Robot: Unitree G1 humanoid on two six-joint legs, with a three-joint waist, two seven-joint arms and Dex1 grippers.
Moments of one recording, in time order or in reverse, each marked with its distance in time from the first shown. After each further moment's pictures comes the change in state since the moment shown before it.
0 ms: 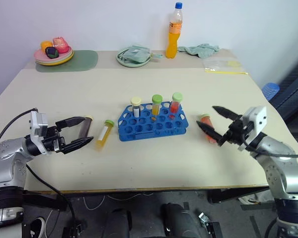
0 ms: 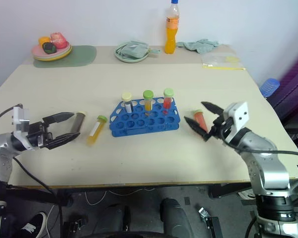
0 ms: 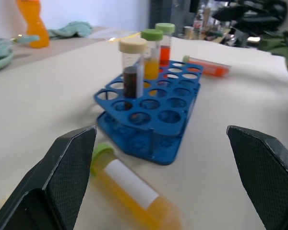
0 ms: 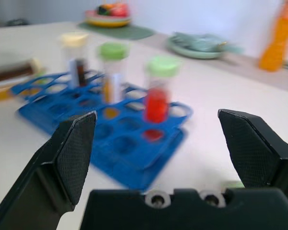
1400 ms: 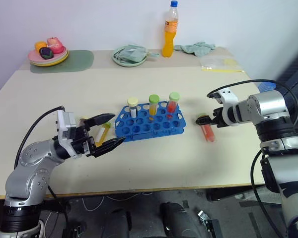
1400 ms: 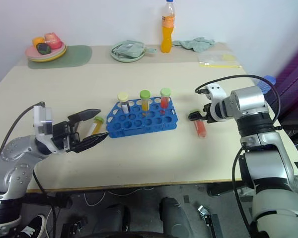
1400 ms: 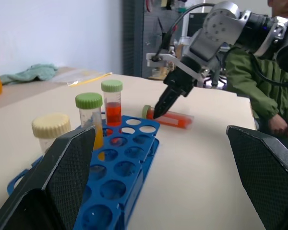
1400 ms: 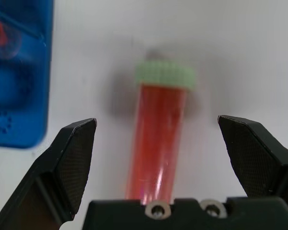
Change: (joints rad) left arm 0.158 -0.127 -0.055 -0.628 -0.131 0.245 0.365; right arm -0.801 -0.016 0.429 0.751 -0.165 0.889 -0.127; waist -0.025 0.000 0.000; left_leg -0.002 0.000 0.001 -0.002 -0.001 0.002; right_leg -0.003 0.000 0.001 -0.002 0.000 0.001
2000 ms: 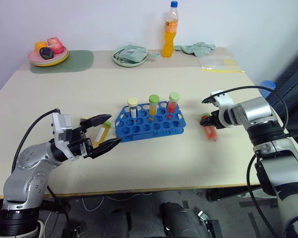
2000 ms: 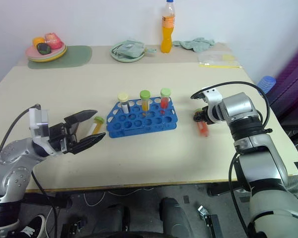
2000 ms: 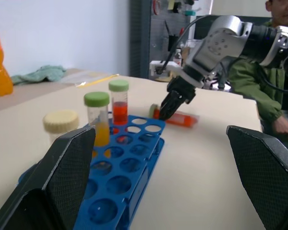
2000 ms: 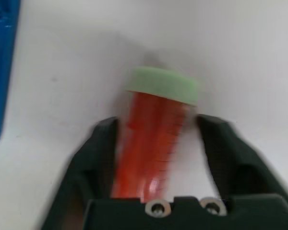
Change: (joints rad) left arm 0.012 0.000 0.003 0.053 0.001 -0.059 -0.028; right arm 0.042 0.018 0.049 0.017 -0.145 -0.130 0.062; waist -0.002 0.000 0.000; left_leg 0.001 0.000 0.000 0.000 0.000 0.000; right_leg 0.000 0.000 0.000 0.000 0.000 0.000
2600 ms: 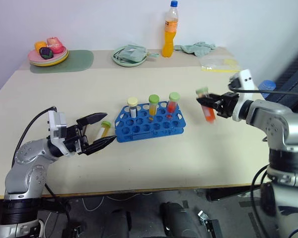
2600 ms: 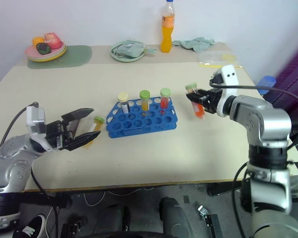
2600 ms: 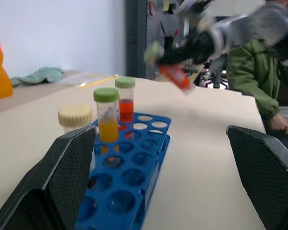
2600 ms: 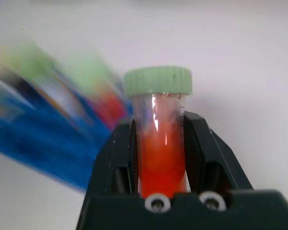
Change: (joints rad) left arm -0.100 0.024 -0.006 0.162 0.014 -0.066 -0.103; right arm 0.356 0.102 -0.521 -0.742 0.300 -0.208 0.078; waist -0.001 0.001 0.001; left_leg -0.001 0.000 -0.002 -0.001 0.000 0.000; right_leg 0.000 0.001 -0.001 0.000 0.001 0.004
